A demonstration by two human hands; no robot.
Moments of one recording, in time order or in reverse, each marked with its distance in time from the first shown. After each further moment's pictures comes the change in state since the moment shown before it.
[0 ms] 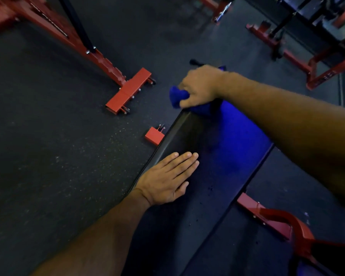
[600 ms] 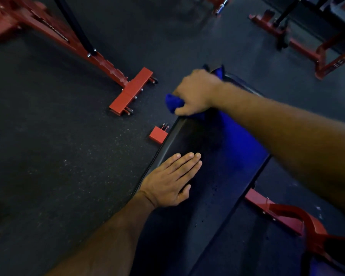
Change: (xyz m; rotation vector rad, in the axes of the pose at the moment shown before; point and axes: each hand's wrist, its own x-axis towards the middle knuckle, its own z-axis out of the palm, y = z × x) left_hand 0.001 0.000 0.000 -0.008 -0.063 -0.011; right_hand -0.001 -0.012 0.010 -0.042 0.093 0.050
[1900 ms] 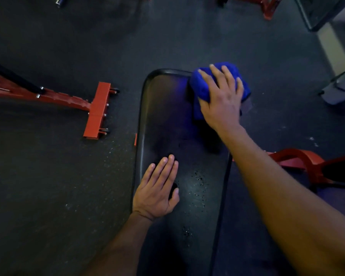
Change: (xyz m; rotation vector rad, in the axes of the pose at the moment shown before) left_hand 0.004 0.000 0.000 0.041 -0.047 0.020; right_hand -0.150 -0.021 0.094 0.462 0.494 1.211
